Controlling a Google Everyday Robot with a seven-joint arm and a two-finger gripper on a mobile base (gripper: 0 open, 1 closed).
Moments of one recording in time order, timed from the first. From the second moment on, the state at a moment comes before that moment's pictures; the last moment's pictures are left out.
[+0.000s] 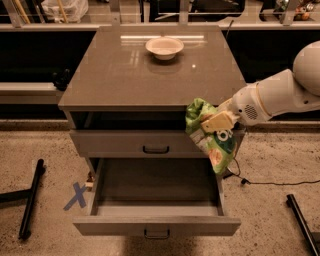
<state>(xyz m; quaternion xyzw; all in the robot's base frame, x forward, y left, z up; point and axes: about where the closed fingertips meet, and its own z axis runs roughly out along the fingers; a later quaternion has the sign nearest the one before) 0.544 -0.136 0.830 -0.43 0.82 0.23 0.31</state>
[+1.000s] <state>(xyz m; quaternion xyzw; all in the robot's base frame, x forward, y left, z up) 0.534 -0.143 0.746 -0.38 0.85 0.26 0.27</state>
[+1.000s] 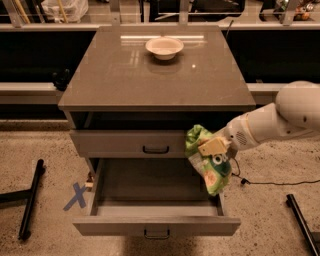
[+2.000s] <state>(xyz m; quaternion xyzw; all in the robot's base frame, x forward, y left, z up) 0.531 -0.140 0.617 -0.32 0.89 0.28 0.18</state>
